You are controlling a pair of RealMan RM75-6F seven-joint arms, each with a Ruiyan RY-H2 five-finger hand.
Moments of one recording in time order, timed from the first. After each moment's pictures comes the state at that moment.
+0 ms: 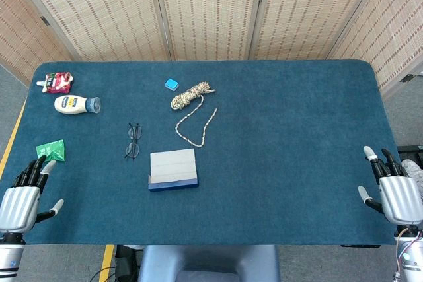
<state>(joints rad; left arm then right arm) -0.12 -1.15 -0.05 -1.64 1.46 1.46 0.20 0.07 -1.13 0.07 -1.60 -1.49 1.49 -0.10</state>
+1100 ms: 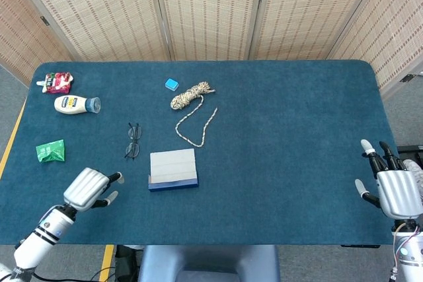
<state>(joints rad) -0.44 -1.19 -0.02 -1.56 1.67 1.08 0.05 0.10 -1.12 0.10 -1.63 -1.50 1.50 -0.12</state>
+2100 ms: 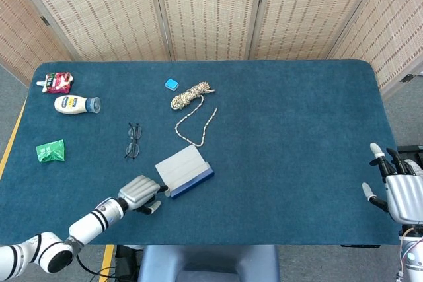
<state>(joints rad) -0.73 -1.31 -0.06 -1.67 1.35 0.62 0.13 0.07 -1.12 0.09 -1.60 -1.49 1.53 -0.07</state>
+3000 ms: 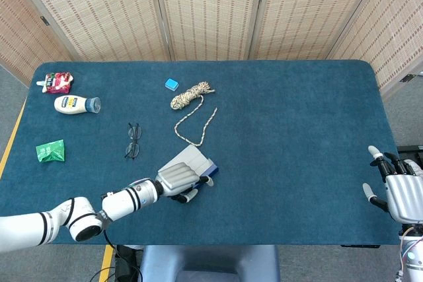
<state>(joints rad) -1.02 -1.35 -0.16 -1.63 1.46 0.47 -0.09 0.07 -1.11 0.09 -1.60 -1.47 1.51 -0.08</state>
